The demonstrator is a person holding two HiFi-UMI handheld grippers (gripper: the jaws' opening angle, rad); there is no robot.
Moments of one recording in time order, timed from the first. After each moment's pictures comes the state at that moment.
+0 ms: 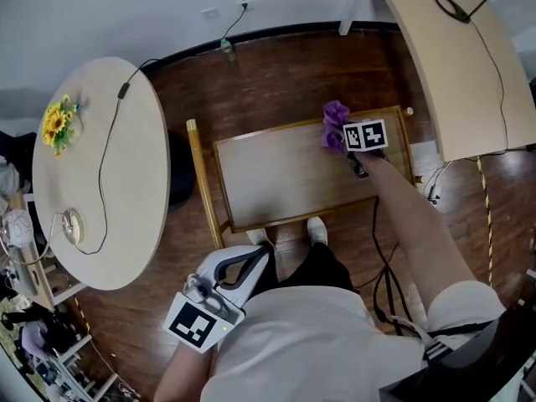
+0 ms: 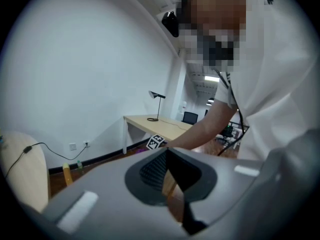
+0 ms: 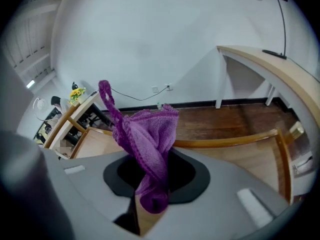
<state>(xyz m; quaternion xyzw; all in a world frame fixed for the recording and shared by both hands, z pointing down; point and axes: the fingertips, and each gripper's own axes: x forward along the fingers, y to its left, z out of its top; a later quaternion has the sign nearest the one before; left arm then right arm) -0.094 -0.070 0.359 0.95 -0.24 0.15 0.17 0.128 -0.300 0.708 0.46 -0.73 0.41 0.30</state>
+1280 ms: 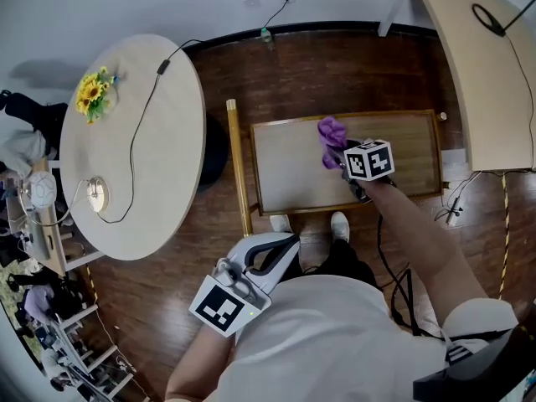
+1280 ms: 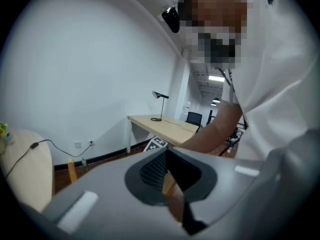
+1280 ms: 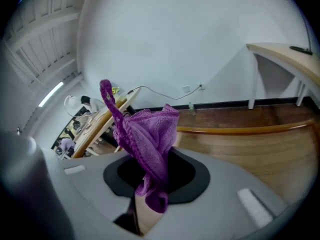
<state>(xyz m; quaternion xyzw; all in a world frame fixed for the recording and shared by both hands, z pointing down) -0.089 -0.059 0.358 0.94 -0.26 0.14 0.16 -0.014 -0.237 0.647 0.35 -0.81 0.40 0.24</state>
